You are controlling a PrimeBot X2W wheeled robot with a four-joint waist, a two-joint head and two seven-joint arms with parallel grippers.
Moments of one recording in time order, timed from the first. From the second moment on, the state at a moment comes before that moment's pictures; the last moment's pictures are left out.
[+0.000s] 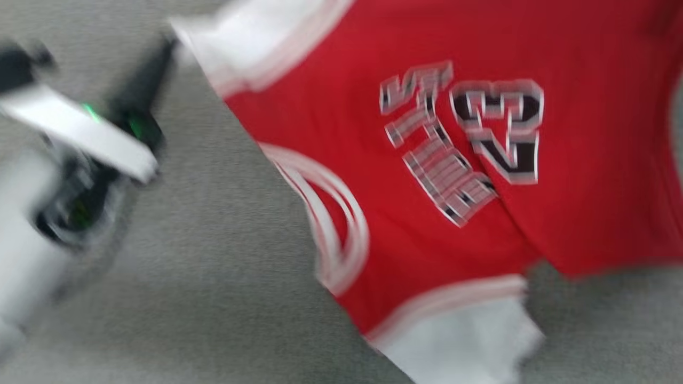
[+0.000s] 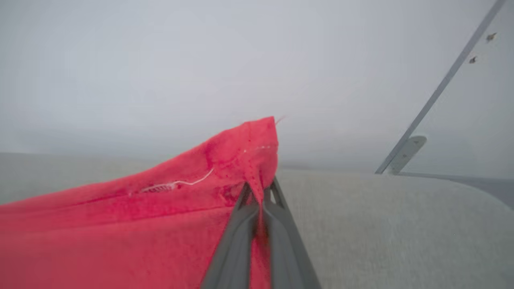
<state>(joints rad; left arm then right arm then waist) -0.86 0.74 -0.81 0.21 -1.49 -0.13 -0.24 -0.99 -0.34 -0.12 0.39 0.32 0.13 0.56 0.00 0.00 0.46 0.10</state>
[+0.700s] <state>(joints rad) -1.52 0.70 -0.62 0.54 -1.54 -0.13 -0.19 -1.49 -0.17 -0.42 0.70 0.09 0.14 0.12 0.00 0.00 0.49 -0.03</state>
